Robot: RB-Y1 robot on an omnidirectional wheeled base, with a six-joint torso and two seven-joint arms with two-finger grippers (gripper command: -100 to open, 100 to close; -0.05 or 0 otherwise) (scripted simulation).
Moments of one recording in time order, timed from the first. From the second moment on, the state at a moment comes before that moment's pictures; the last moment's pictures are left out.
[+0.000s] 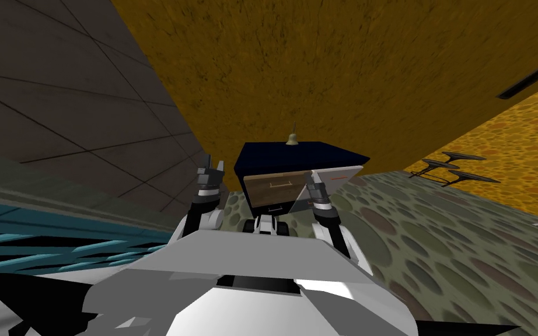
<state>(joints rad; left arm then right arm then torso) 0.49 0.02 0.00 -2.31 -0.11 -0.46 0.11 0.52 -0.20 0.01 -2.19 0.22 -0.55 0.56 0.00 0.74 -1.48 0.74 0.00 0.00</state>
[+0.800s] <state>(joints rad) 0.49 0.02 0.00 -2.31 -0.11 -0.46 0.11 0.53 -0.21 0.00 -2.17 0.31 -0.59 0.77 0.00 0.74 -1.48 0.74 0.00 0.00</state>
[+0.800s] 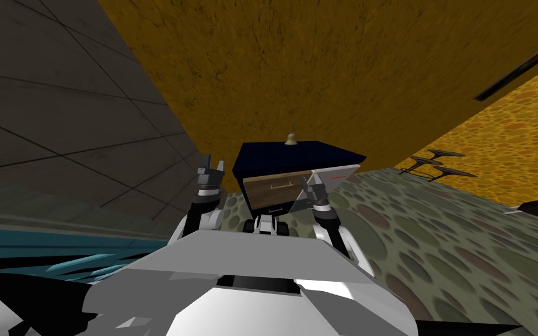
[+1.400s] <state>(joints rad) 0.49 0.02 0.00 -2.31 -0.11 -0.46 0.11 0.54 -0.22 -0.01 -2.15 0.37 -0.62 0.91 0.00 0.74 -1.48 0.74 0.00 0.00</state>
